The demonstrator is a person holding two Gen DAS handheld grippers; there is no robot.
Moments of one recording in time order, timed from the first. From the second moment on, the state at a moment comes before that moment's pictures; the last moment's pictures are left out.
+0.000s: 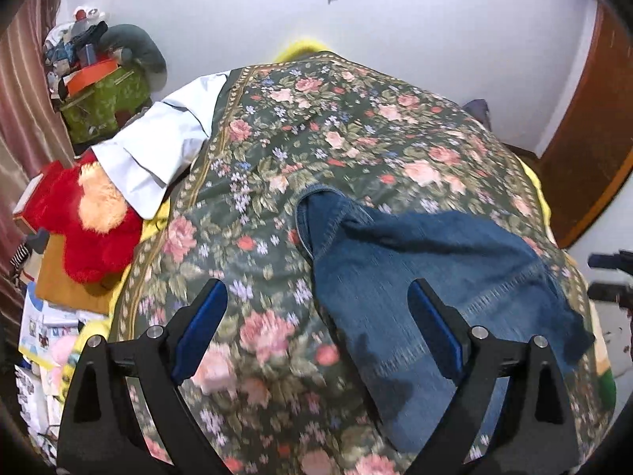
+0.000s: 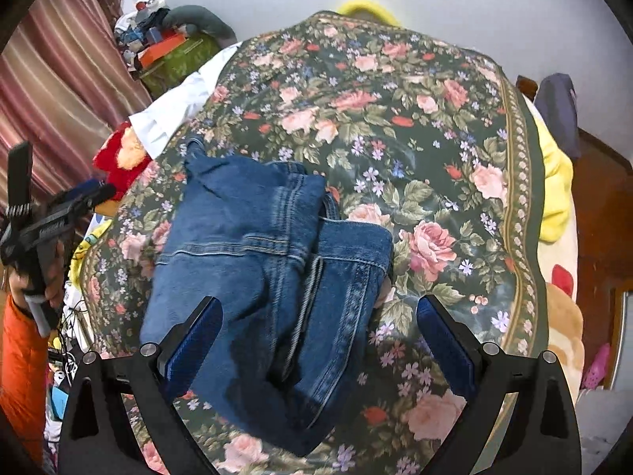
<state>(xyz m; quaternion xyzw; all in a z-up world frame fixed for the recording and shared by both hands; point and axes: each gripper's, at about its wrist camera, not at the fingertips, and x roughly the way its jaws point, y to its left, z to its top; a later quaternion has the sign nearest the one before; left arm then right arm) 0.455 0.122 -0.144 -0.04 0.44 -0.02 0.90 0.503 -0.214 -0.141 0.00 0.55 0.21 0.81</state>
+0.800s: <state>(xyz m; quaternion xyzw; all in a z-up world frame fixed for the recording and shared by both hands) 0.481 0.109 -0.282 -0.30 0.54 -0.14 0.78 0.551 -0.192 -0.251 0.10 0.68 0.28 0.67</state>
